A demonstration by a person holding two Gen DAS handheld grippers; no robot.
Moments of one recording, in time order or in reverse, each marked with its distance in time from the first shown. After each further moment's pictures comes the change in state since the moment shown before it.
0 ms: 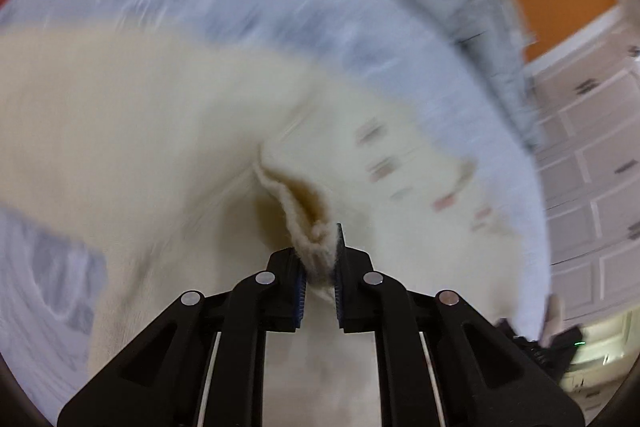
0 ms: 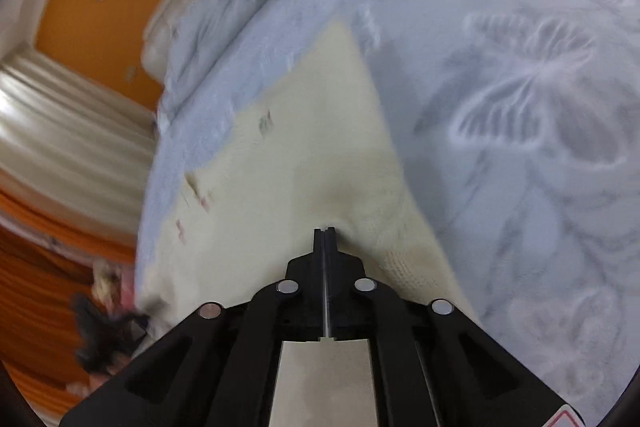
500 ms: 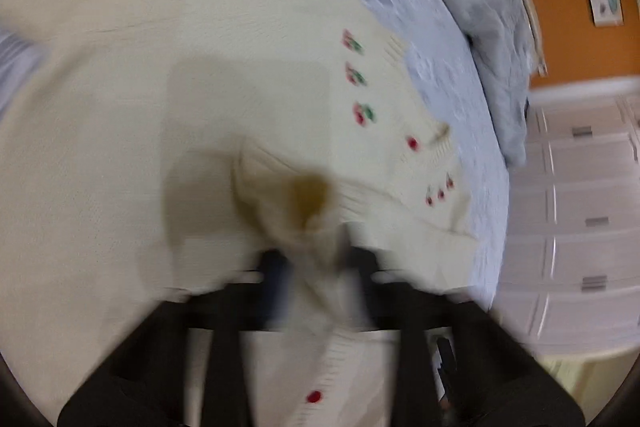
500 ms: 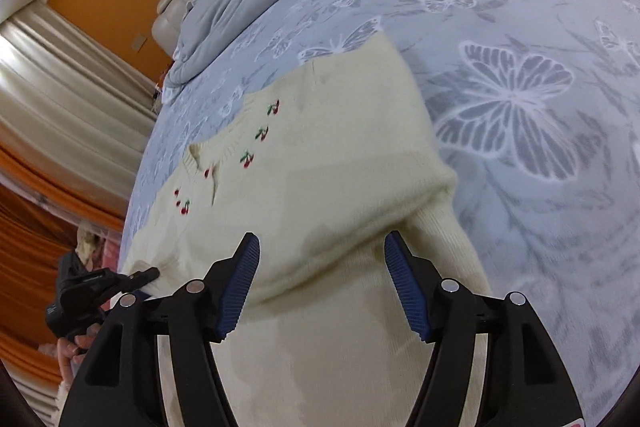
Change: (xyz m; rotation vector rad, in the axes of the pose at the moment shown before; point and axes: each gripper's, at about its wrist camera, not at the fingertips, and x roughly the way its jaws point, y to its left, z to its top) left arm -0.002 -0.035 -0.051 -0.228 0.138 -0.137; right arm -0.011 -0.002 -0.003 -0.137 0.102 -0.068
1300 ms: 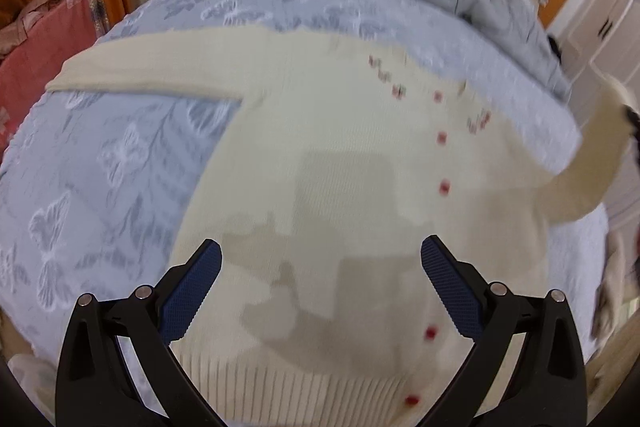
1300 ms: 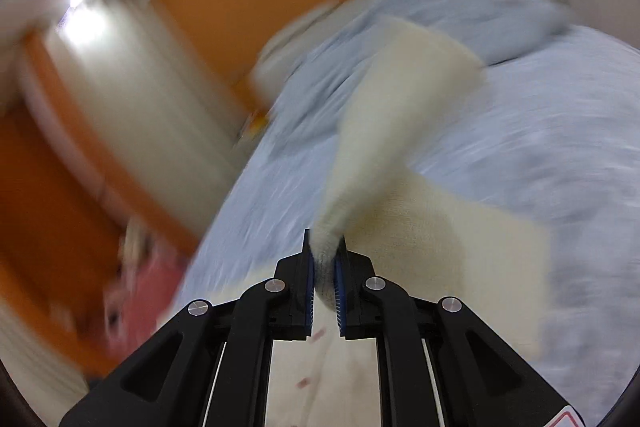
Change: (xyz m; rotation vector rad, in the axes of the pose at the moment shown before) left arm -0.144 0.009 -0.126 0.370 -0.276 0.363; right arm -0.065 0.158 0.069 -0.352 -0.149 0.233
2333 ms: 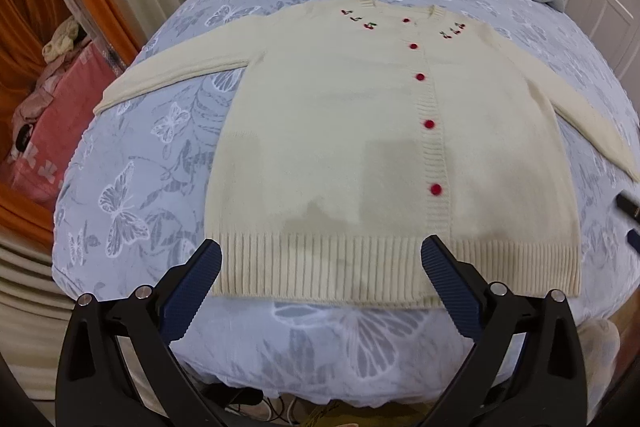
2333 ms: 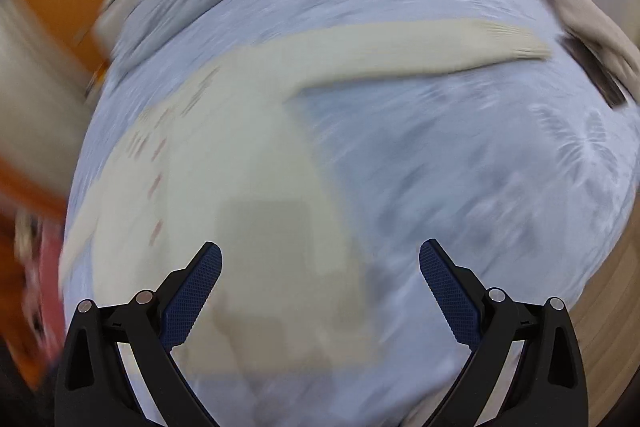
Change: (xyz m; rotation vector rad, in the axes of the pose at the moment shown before) left arm -0.066 -0.043 -0.107 0.264 0.063 0.215; right arm -0.181 -0.081 -0.201 0.400 0.125 -0.619
